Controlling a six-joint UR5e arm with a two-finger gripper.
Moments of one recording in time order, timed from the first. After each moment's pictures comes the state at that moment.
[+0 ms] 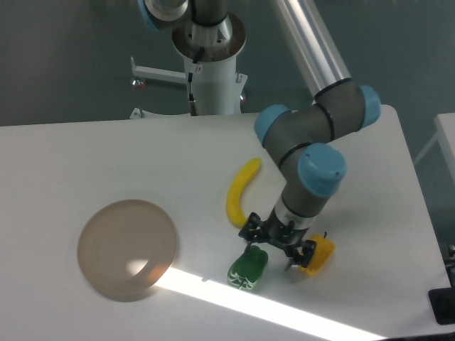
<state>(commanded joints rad) 2.26 -2.23 -1.27 -1.10 1.27 0.83</state>
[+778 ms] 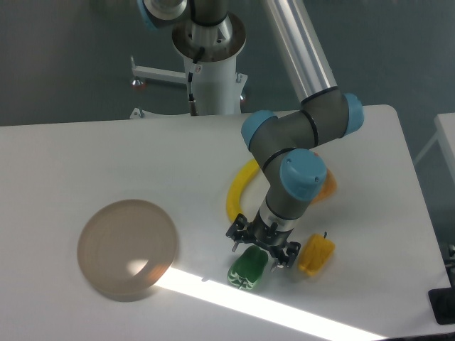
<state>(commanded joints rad) 2.25 -2.24 -1.31 -1.05 1.27 0.84</state>
